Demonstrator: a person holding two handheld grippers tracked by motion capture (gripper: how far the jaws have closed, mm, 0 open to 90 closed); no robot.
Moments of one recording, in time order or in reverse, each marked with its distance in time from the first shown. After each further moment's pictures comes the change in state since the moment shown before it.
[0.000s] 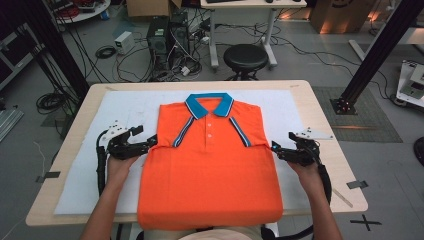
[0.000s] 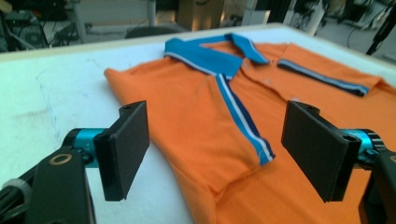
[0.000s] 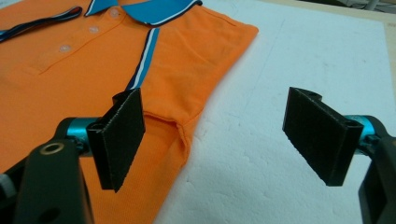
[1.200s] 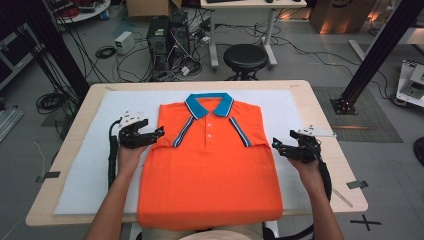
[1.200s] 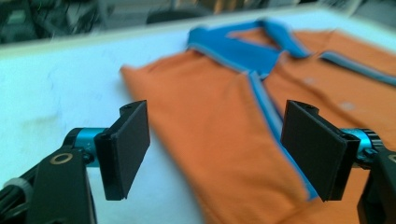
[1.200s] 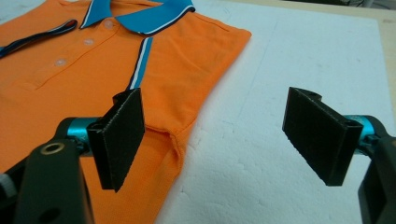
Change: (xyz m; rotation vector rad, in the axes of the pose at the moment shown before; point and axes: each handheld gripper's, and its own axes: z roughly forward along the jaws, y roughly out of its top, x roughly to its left) left arm 0.007 0.014 0.032 0.011 0.032 0.009; right arm -0.006 0.005 0.002 -0.017 -0.004 0.034
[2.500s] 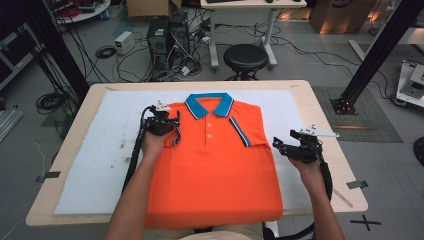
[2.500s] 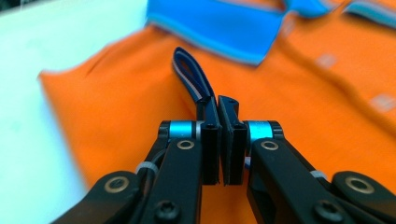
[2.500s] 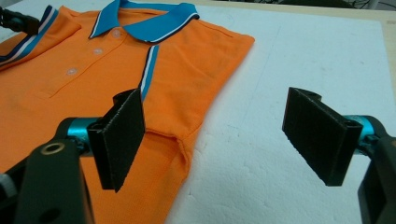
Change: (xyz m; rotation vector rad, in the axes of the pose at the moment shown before) left arm -0.033 0.033 0.088 0.268 0.028 0.095; right arm -0.001 0.002 -0.005 -0.020 0.027 0.040
